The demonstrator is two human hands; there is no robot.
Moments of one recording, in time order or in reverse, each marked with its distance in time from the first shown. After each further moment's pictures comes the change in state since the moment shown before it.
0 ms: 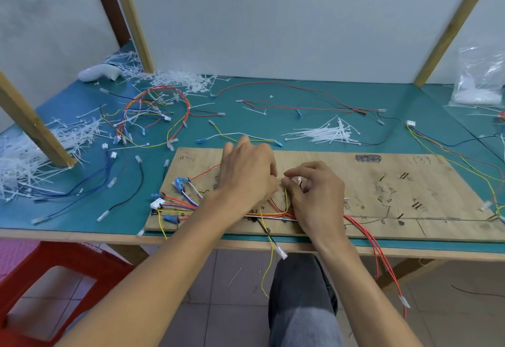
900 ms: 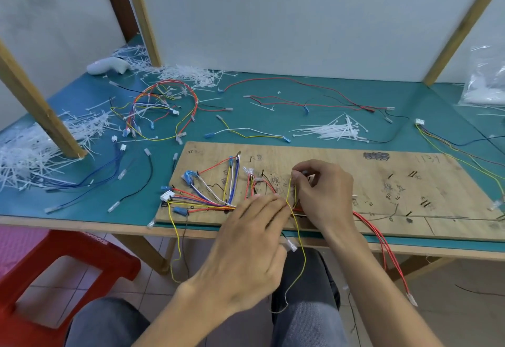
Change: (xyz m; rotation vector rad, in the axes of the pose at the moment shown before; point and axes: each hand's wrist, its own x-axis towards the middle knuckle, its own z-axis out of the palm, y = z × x) left_hand -0.127 -0.012 0.009 -0.122 -0.005 0.384; right_hand 0.005 -0.008 -0.003 -0.012 -0.041 0.049
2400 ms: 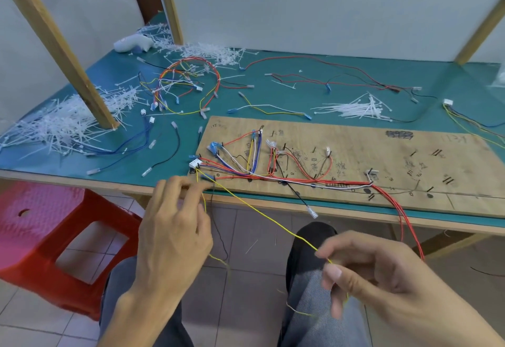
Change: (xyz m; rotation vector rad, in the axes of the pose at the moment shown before) left_hand -0.100 -0.053 -0.035 0.213 0.374 -0.468; right_hand -0.132 -0.015 -0.118 0.550 -0.904 0.171
